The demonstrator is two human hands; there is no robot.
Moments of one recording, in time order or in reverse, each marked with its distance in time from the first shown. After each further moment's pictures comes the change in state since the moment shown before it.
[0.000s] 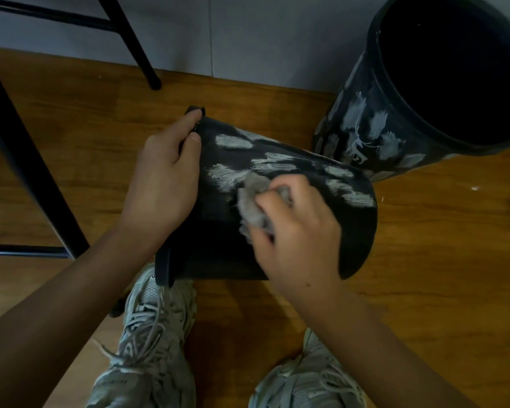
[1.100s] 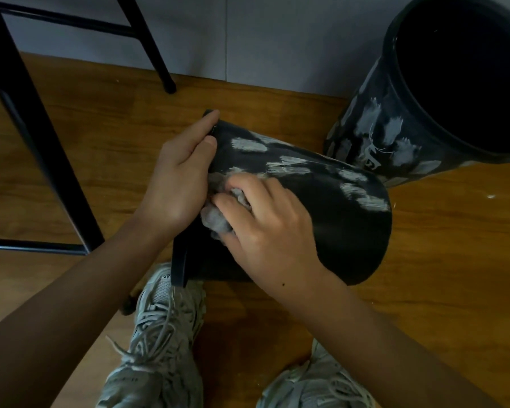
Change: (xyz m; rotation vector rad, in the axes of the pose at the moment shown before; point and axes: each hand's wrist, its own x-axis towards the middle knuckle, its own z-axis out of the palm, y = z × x) left_hand 0.002 -0.001 -0.003 -0.245 -0.068 -0.048; right_hand 0.019 -0.021 0.019 0.031 0.031 -0.309
